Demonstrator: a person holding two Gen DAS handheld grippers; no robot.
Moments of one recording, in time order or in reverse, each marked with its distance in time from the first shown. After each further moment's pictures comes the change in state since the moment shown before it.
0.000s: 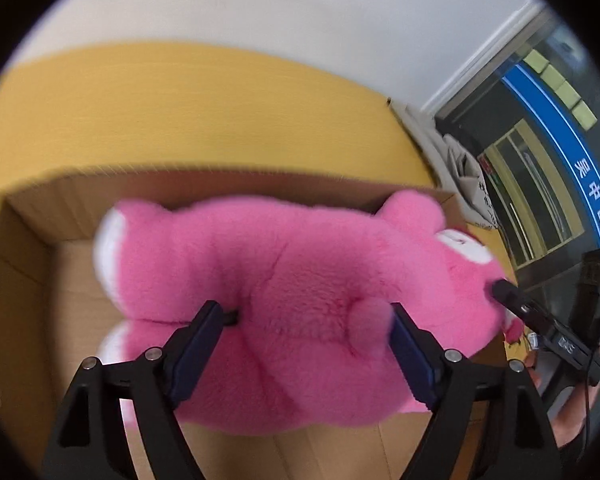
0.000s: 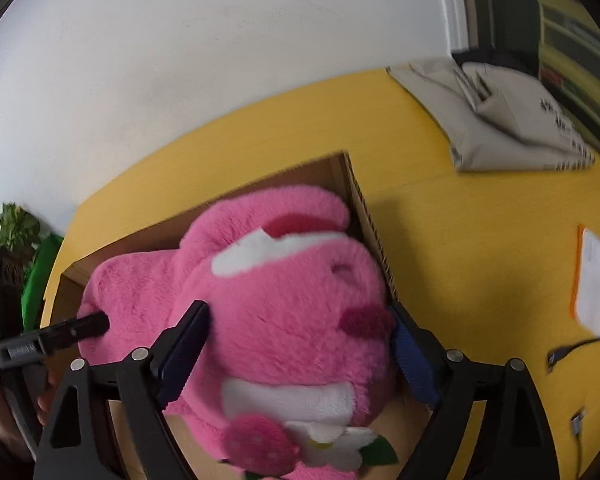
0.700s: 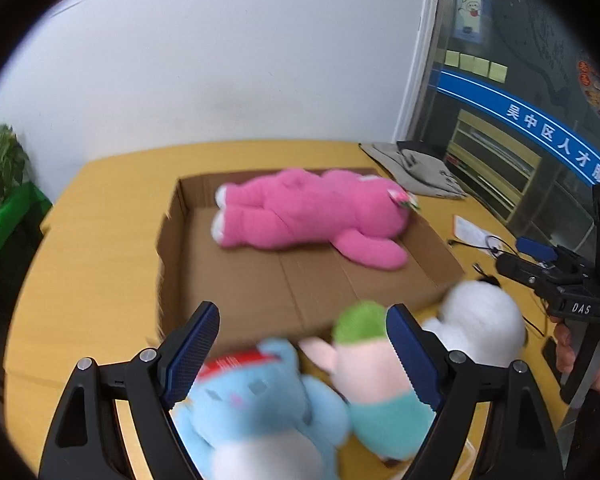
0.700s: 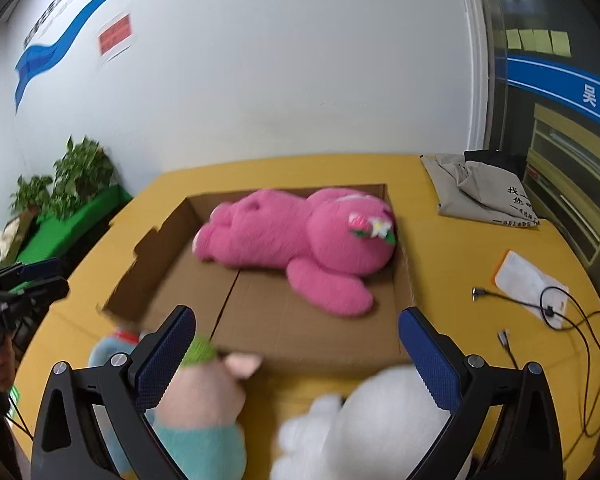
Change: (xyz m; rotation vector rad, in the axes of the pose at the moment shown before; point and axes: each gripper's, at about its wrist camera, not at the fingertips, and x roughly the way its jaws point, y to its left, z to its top) left arm -0.223 -0.100 -0.251 0.175 -0.308 0.193; right arm -0.239 0.061 -0.182 -0.278 -0.207 0.058
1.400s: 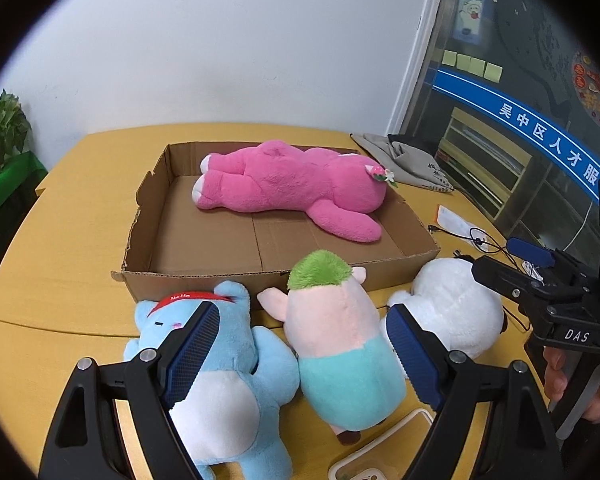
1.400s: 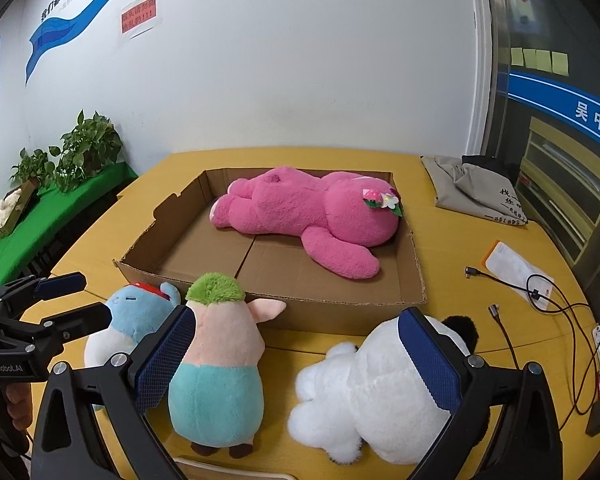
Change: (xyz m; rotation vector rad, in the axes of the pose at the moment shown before) left arm -0.008 -0.028 -0.034 -0.050 0.011 -0.018; right arm -0.033 0.034 -0.041 -0.061 0.004 -0.035
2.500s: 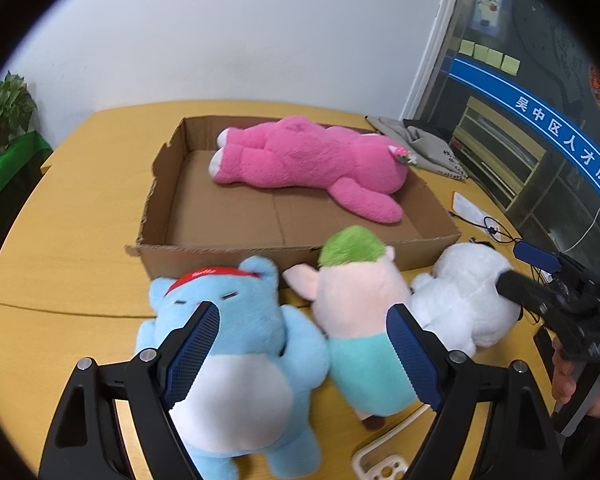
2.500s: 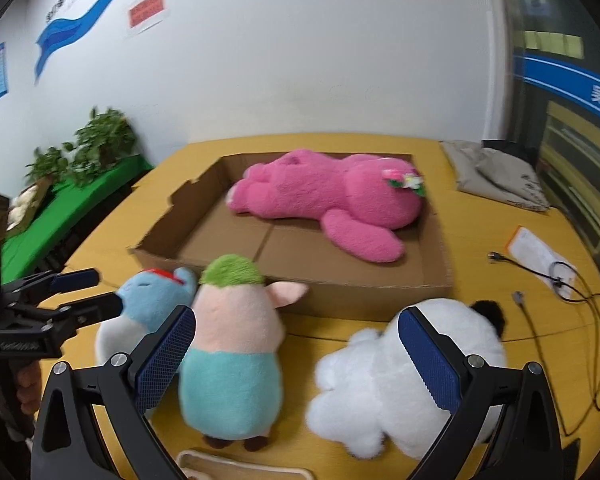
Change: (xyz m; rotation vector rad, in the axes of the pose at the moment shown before) left arm 0.013 0.034 -0.010 -0.028 0.071 0.013; right arm 0.011 0.007 -0.012 -0.002 0.041 0.115
